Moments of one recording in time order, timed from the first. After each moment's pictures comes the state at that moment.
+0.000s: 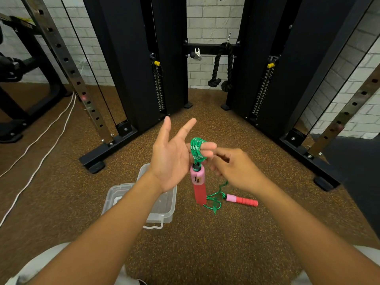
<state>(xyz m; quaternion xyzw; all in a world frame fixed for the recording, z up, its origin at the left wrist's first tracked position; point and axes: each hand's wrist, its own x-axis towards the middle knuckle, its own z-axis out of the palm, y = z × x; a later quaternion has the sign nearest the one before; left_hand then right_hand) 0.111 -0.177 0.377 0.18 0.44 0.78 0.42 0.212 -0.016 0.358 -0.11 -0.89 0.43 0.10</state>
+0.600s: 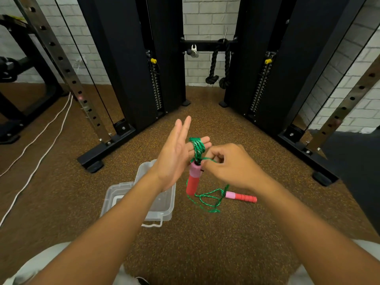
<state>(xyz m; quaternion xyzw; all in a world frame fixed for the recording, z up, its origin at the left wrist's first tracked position) 0.112 -0.171 0.366 0.23 0.55 0.71 0.38 0.216 -0.026 0.373 -0.09 -0.92 0.38 0.09</state>
